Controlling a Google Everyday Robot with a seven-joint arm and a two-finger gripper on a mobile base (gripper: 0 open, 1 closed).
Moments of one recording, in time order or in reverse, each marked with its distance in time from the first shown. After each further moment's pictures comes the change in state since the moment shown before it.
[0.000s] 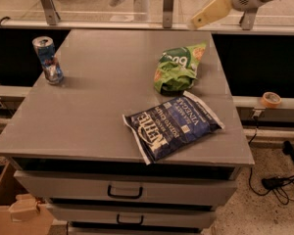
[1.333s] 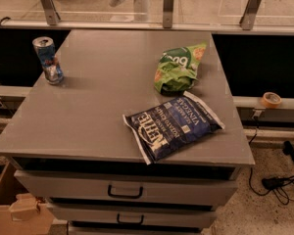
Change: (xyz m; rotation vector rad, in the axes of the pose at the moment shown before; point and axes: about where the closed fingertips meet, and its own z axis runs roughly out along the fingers) arm -0.027 -0.071 -0.085 0.175 -0.296 -0.034
